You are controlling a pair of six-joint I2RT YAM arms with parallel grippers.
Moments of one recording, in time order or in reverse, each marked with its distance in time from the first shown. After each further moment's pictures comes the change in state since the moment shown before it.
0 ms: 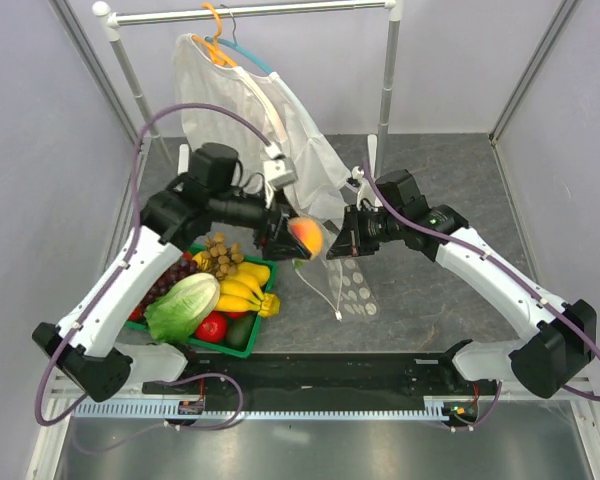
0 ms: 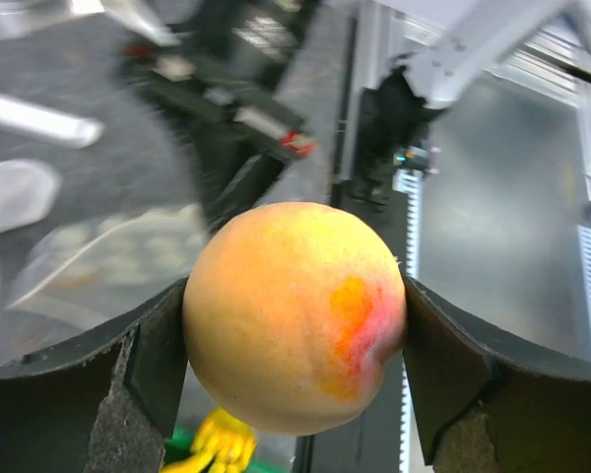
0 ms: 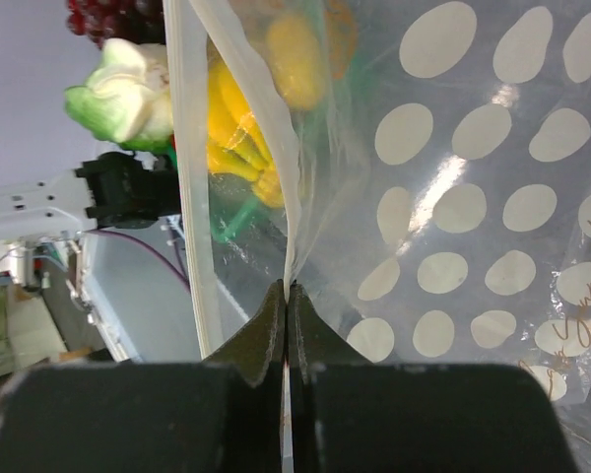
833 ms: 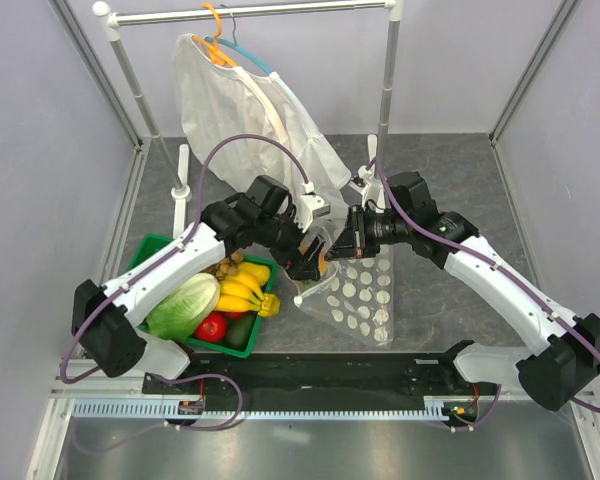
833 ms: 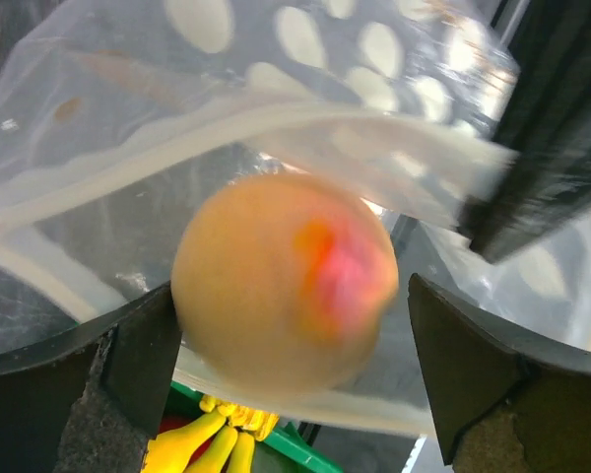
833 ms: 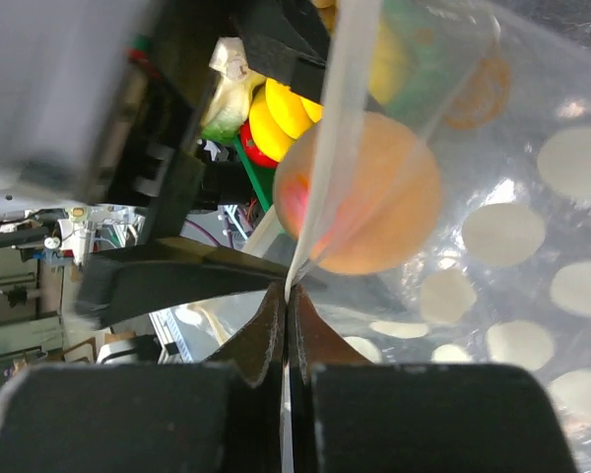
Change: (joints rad) left arm -0.187 0.157 -0.253 0.088 -0.384 -0.081; right arm -0.010 -0.070 -0.044 0.085 -0.127 0.089
